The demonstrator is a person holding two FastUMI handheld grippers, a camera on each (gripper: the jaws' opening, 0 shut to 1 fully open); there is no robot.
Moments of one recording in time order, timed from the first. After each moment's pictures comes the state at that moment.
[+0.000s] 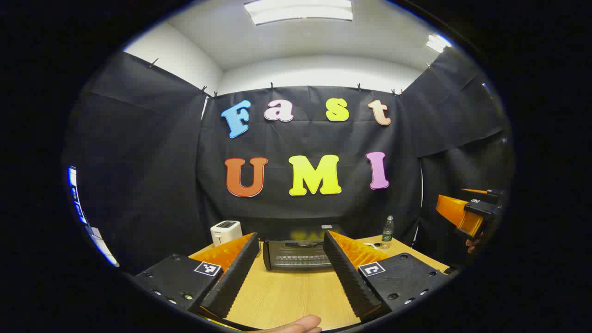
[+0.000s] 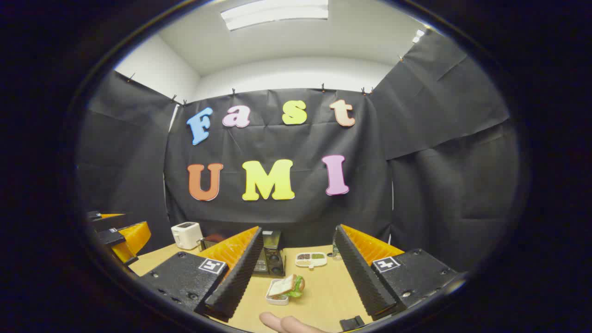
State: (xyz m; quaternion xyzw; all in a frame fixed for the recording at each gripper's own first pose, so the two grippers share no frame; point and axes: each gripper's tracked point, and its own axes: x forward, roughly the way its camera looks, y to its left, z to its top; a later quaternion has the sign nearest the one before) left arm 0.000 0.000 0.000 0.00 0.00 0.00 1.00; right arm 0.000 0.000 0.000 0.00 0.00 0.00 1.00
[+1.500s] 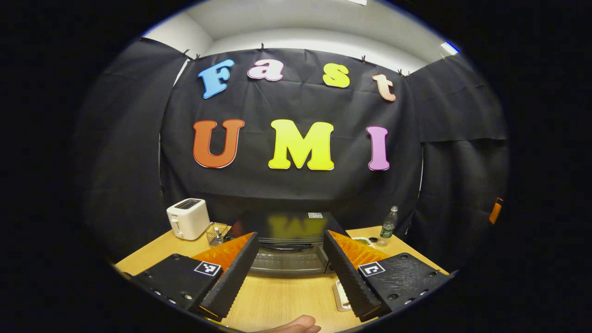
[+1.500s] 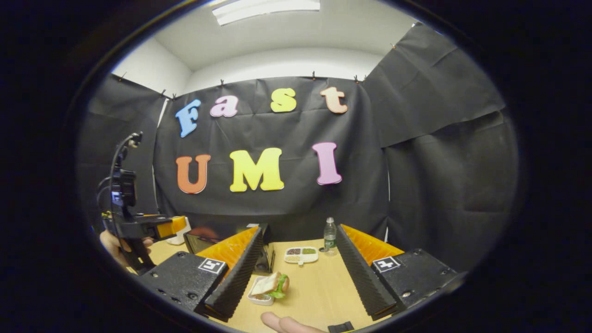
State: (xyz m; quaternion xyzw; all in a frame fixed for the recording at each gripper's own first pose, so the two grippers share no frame) left arm 0.220 -0.038 -0.081 -0.04 0.10 -0.06 0.99; right arm 0.054 -0.053 -0.036 0.02 0.02 -0.01 1.00
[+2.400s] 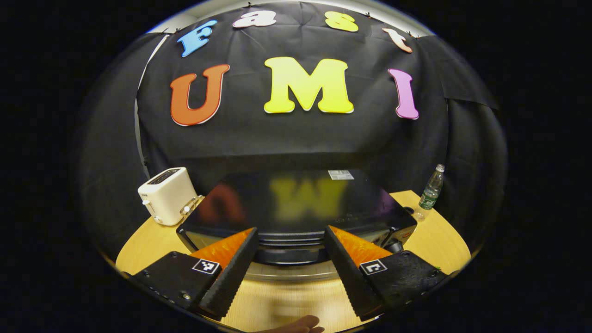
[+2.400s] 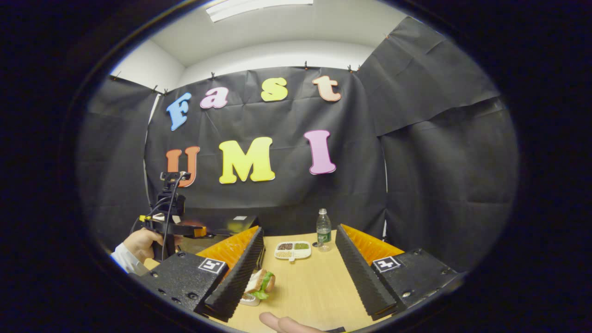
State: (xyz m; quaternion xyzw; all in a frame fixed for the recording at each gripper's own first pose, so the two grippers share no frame) left arm 0.354 -0.047 -0.221 0.01 0.23 -0.05 0.97; right arm 0.090 -0.084 -0.079 0.02 0.05 -0.02 1.00
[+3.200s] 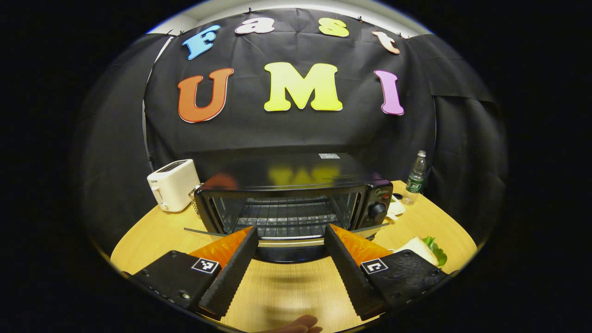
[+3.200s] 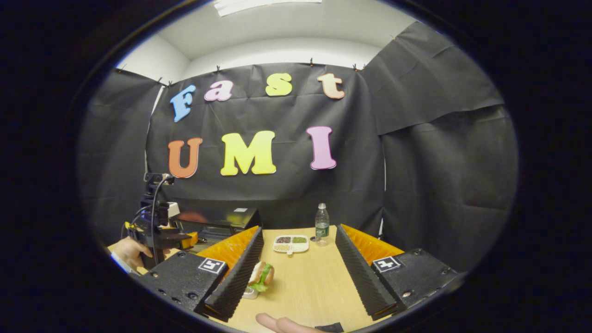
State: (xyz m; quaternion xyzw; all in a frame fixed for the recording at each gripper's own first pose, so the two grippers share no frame) left arm 0.257 -0.043 -0.241 0.00 0.22 -0.05 0.98; right arm 0.073 -0.077 -0.089 0.00 0.07 -0.03 1.00
